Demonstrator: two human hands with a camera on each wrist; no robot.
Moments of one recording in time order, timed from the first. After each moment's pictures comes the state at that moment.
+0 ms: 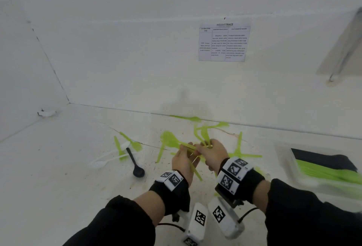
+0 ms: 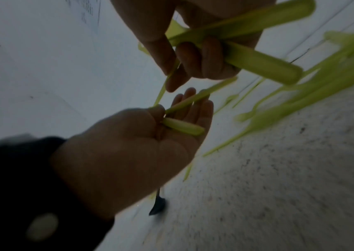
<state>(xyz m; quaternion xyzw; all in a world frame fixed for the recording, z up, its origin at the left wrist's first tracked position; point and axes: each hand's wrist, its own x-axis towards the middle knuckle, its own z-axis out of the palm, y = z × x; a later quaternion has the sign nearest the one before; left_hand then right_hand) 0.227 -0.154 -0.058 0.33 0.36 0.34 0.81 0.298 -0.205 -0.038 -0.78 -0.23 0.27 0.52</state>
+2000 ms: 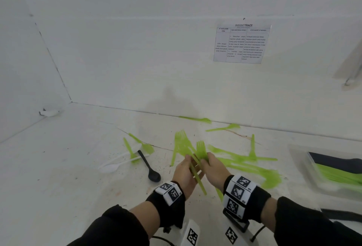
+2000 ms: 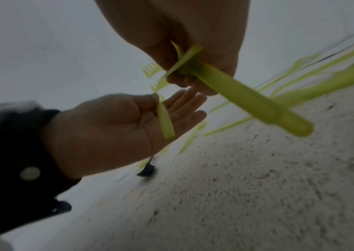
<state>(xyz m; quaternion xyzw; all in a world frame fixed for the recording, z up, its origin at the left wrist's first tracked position) 0.180 -0.110 -0.083 0.38 0.33 0.22 0.84 0.246 -0.180 -0.051 -0.80 -0.33 0.28 0.42</state>
